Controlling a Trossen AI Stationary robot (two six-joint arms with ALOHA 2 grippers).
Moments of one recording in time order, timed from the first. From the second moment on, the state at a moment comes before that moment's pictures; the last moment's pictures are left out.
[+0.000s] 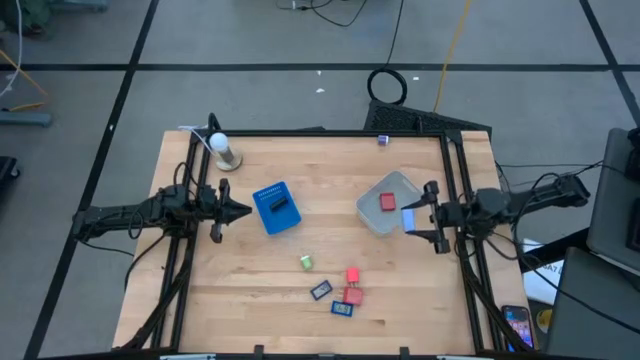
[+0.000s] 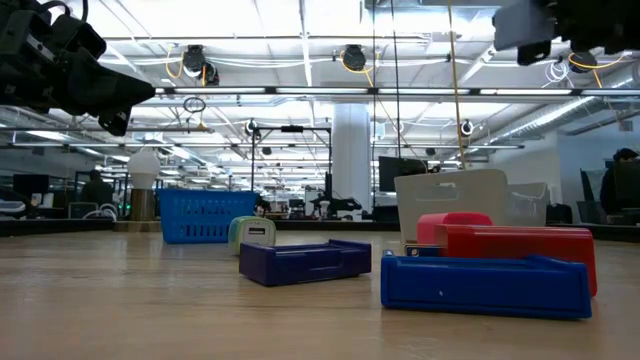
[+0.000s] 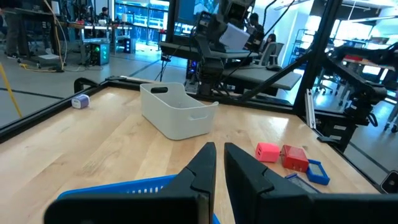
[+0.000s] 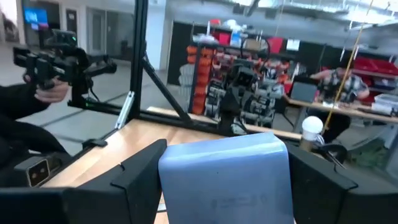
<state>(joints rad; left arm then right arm) 0.10 0.04 0.02 0.01 0.12 -0.13 0.26 0.29 0.22 0.18 0.11 -0.14</state>
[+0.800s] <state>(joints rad) 0.10 0.04 0.02 0.00 0.08 -0.12 0.26 0.21 0.02 0.45 0.13 -0.20</state>
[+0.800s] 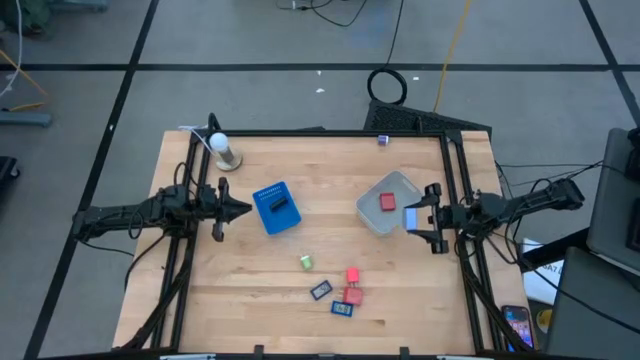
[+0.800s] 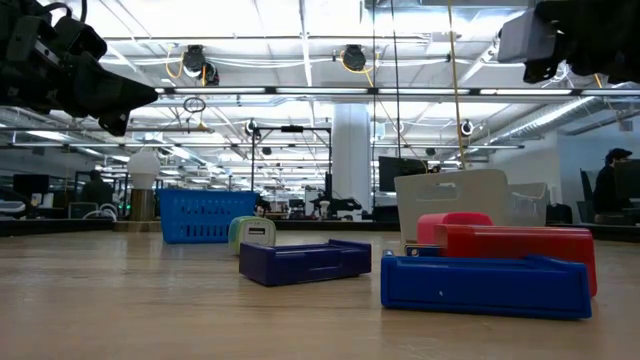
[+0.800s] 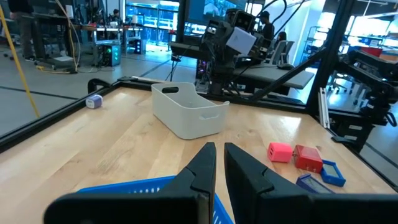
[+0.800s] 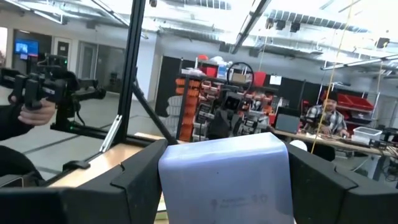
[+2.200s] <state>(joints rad) 0.10 0.04 0.02 0.00 0.08 -0.12 0.14 0.91 0.66 -0.45 0.68 0.07</state>
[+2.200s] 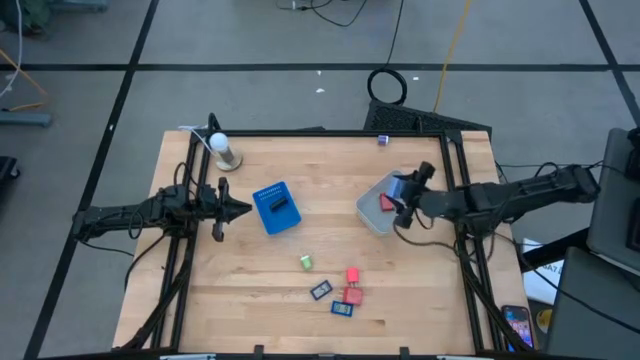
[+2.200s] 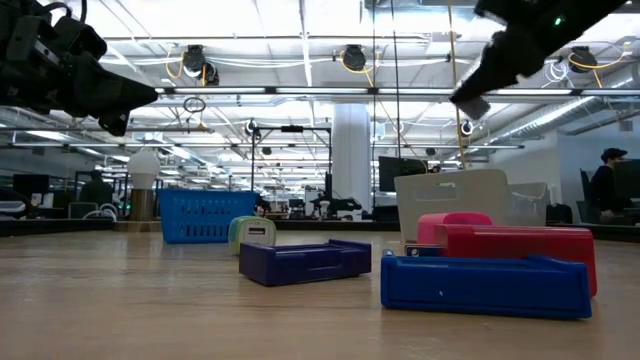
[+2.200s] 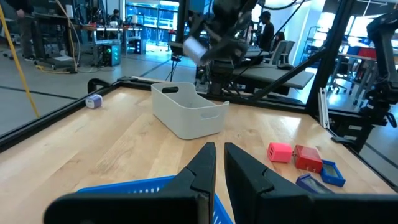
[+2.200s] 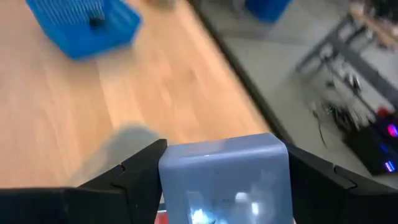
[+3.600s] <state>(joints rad) 0.10 0.04 0.02 0.00 0.08 -0.12 -0.05 1.33 0.66 -0.57 0.44 0.25</state>
